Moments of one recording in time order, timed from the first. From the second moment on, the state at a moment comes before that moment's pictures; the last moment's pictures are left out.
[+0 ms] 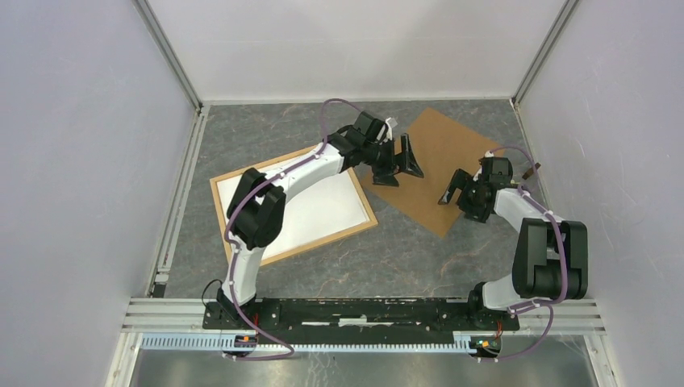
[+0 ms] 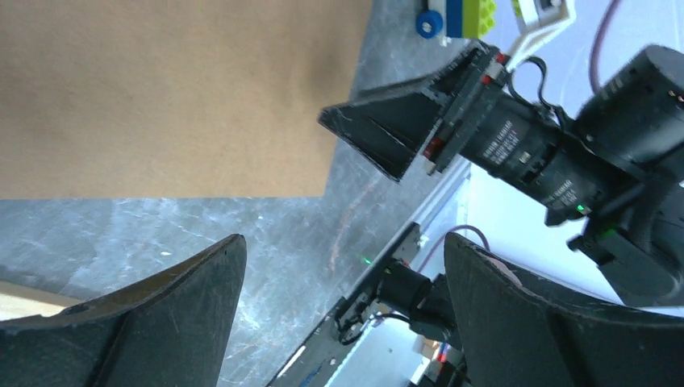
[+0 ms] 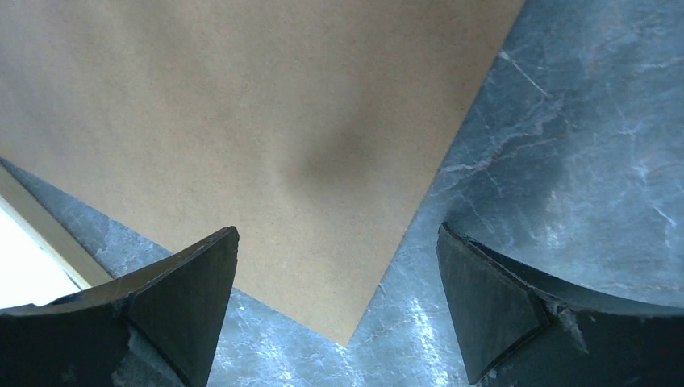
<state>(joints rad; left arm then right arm) -0.72 2.09 1.74 -0.37 0.53 -0.85 -0.10 1.47 0.75 -0.32 -0.22 0.40</state>
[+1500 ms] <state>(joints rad) -0.65 2.46 2.17 -0.85 0.26 -0.48 -0.05 1.50 0.80 -0.45 -0.12 0.60</state>
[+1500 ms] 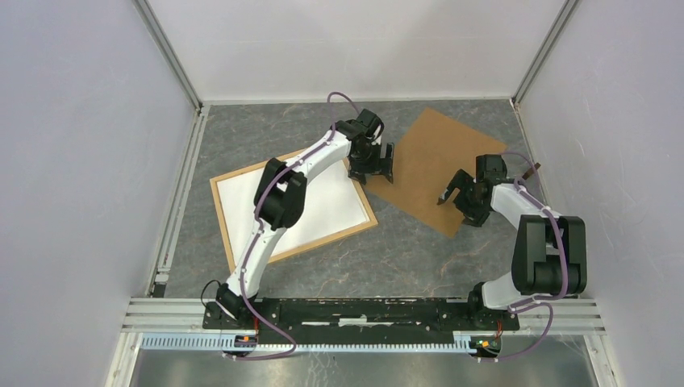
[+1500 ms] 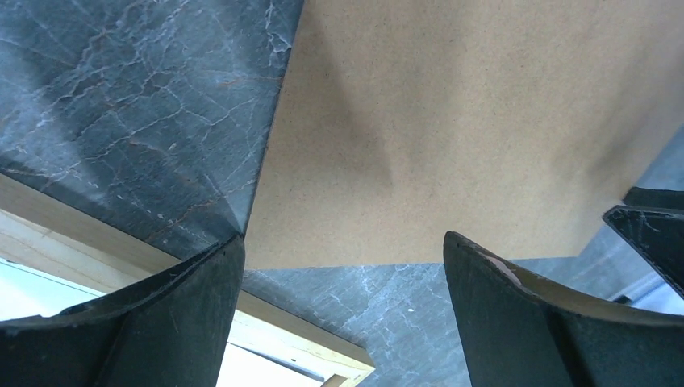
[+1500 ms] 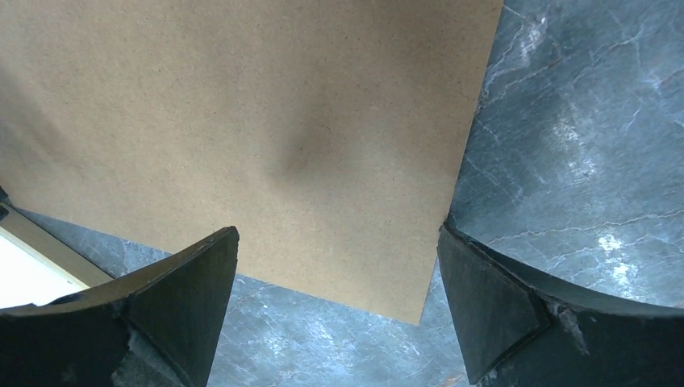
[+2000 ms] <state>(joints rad) -0.62 2.30 1.88 -0.60 0.43 -0.69 -0.07 1.30 0.74 -0.44 -0.05 0.60</state>
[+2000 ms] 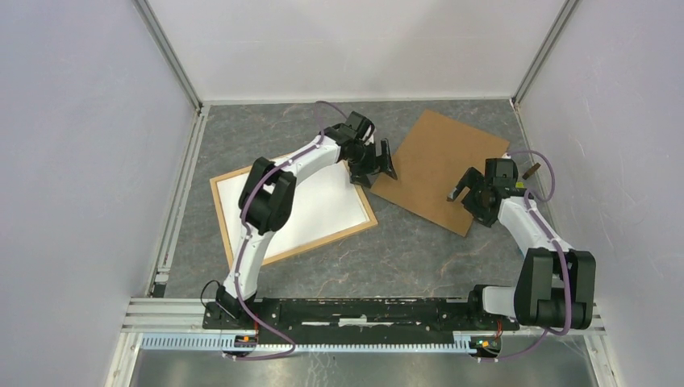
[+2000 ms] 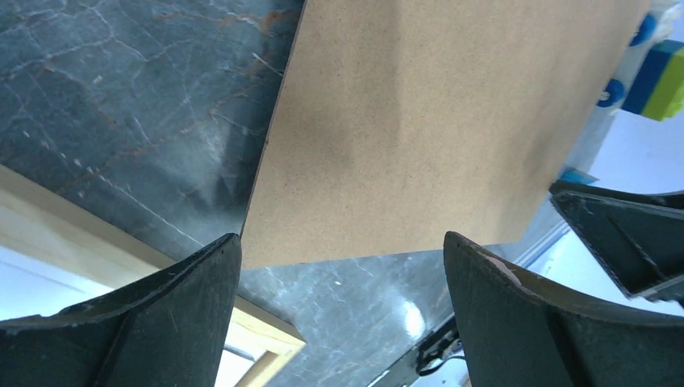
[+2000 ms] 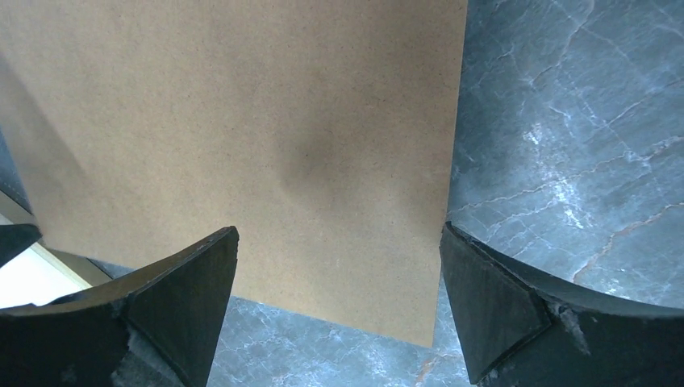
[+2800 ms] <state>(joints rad) -0.62 1.83 1.28 -0.31 0.56 -0.87 0.12 1.22 0.62 -0.38 -0.26 0.73</state>
